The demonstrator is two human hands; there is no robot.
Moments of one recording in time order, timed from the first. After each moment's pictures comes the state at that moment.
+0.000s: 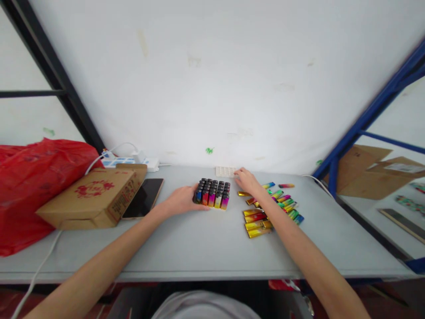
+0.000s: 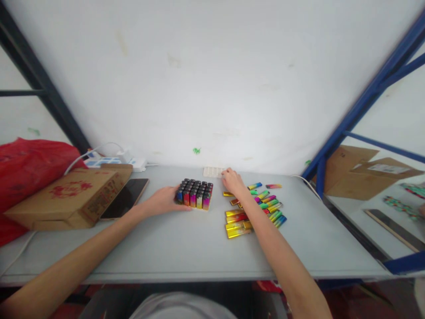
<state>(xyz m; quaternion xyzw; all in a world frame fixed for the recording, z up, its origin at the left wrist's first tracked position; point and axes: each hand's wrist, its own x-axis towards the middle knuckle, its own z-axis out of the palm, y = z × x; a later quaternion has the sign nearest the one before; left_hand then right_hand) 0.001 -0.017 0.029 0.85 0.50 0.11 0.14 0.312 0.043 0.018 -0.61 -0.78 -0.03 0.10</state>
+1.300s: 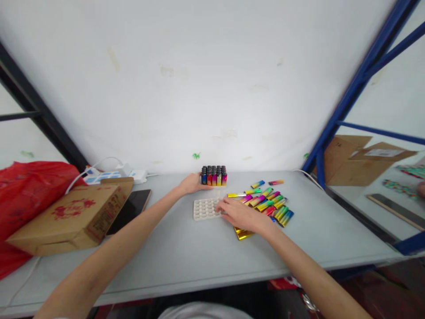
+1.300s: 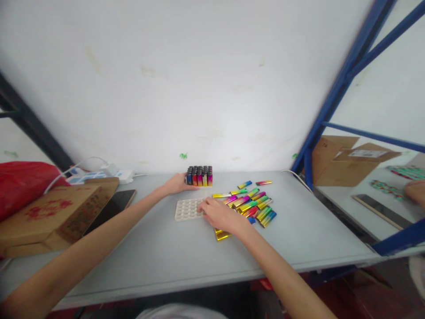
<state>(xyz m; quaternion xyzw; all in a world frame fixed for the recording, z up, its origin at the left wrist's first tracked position) 0.066 0.089 0.026 0.85 0.48 0.16 0.16 0.295 -0.082 0.032 -0.41 -0.90 0.09 0.13</state>
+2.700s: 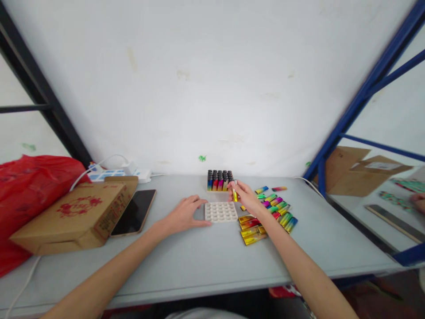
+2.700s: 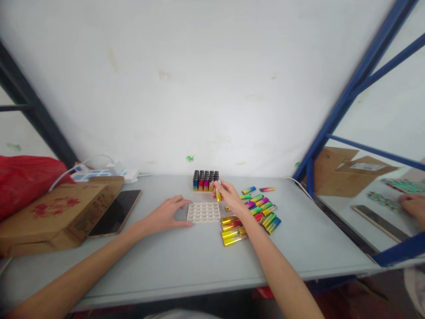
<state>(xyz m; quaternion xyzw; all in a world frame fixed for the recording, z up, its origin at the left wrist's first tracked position) 0.015 -0.024 0.012 0.90 0.39 0.15 0.13 0.292 -0.022 0.027 -0.40 -0.57 0.49 0.53</state>
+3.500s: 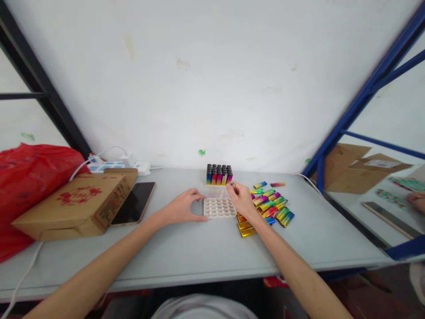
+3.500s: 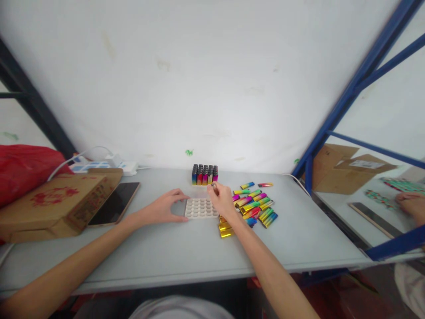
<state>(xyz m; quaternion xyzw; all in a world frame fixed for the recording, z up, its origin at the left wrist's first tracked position) 0.014 -0.027 0.021 0.90 0.36 0.17 0.20 0.273 -0.051 0.024 -0.51 -0.69 0.18 0.49</state>
